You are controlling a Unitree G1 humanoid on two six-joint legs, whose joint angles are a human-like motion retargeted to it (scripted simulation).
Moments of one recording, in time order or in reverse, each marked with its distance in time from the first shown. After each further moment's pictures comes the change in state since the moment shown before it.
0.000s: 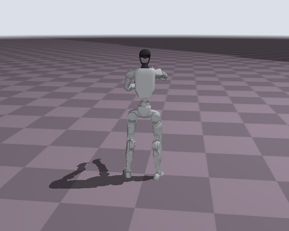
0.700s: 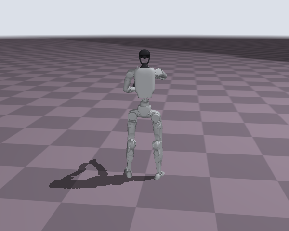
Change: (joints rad) left arm 0.144 0.045 0.025 0.005 0.036 -0.003 -0.034; right arm -0.026 0.051 0.012 -0.060 -0.020 0.009 -0.023; waist 0.002 -0.019 0.015; left_leg 0.006 -0.009 0.029 0.000 -0.003 -0.018; right_leg -0.007 -0.008 0.029 -0.006 0.007 0.004
